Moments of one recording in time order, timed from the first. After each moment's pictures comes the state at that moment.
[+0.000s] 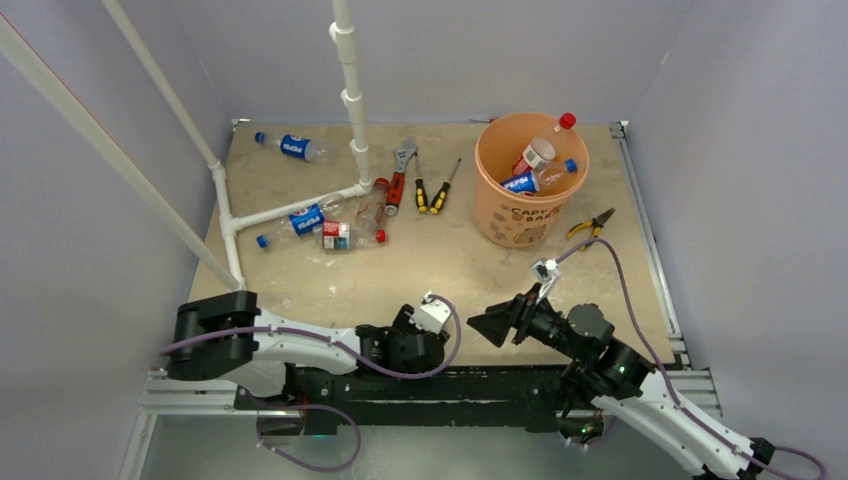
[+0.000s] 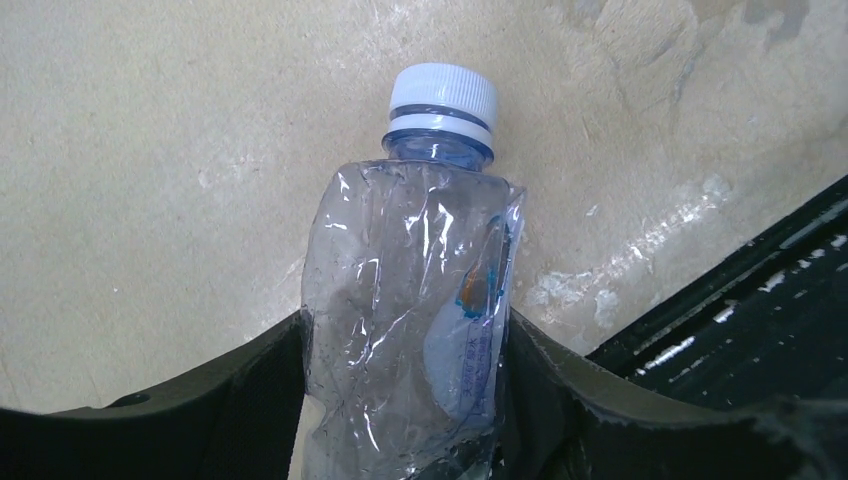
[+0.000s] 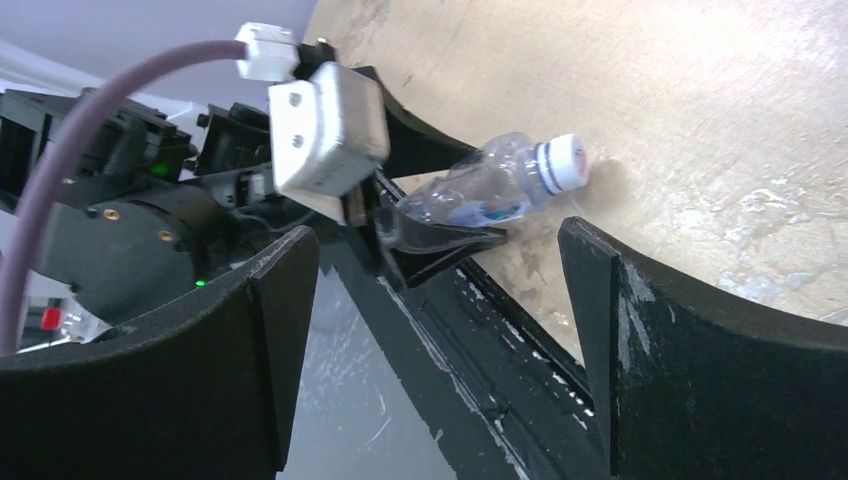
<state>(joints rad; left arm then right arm) -1.45 1.48 0.64 -0.16 -0.62 -0.62 0.87 0.13 0.22 -0.24 -0.09 0.79</state>
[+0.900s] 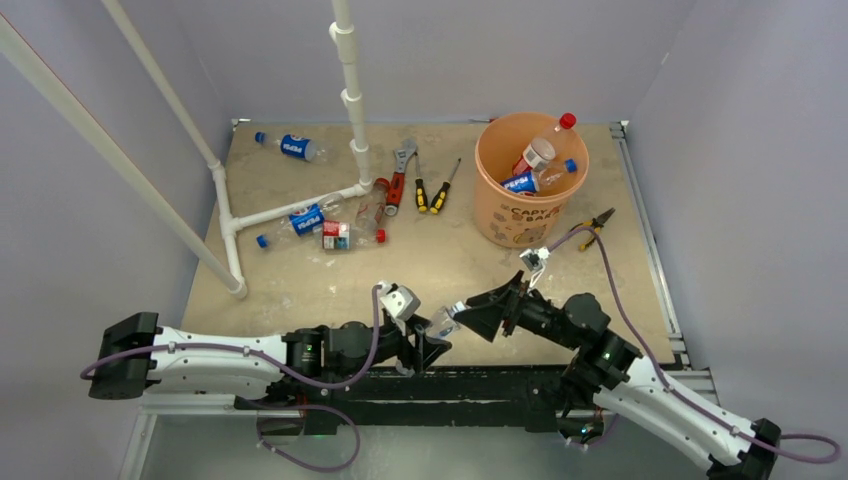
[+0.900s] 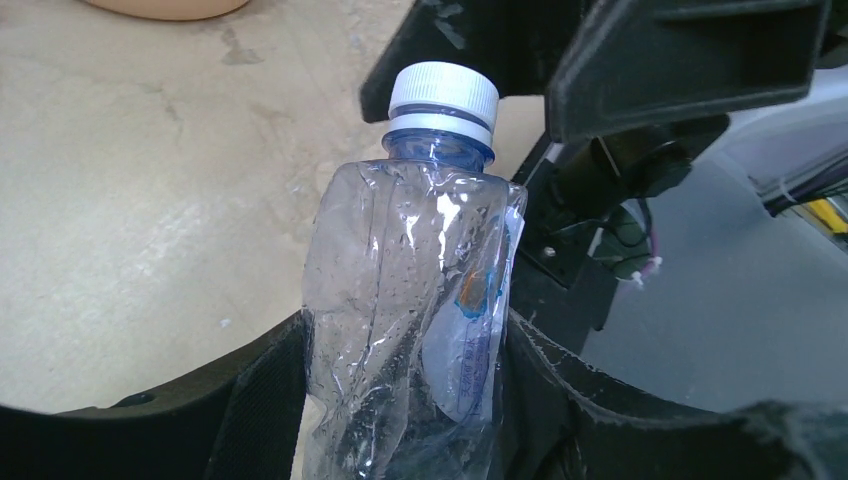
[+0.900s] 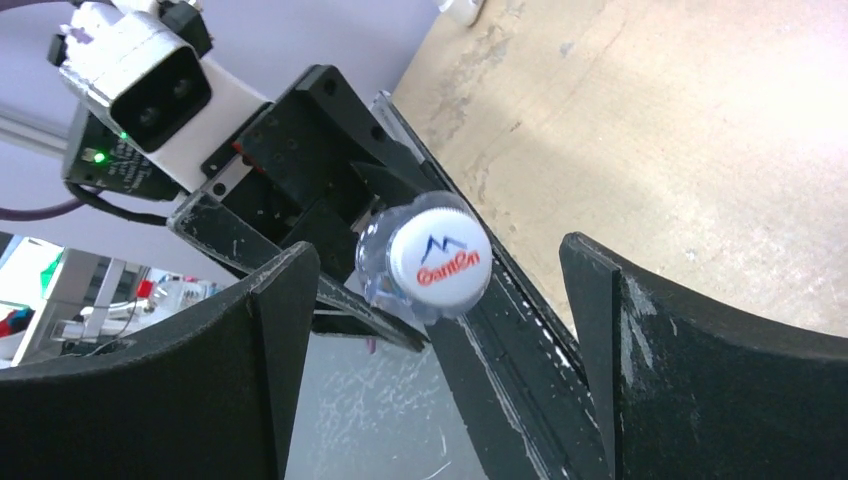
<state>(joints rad) -1.45 0.91 0.38 0.31 -0.39 -0.48 0.87 0.34 0.24 0.10 -0.21 0.85</state>
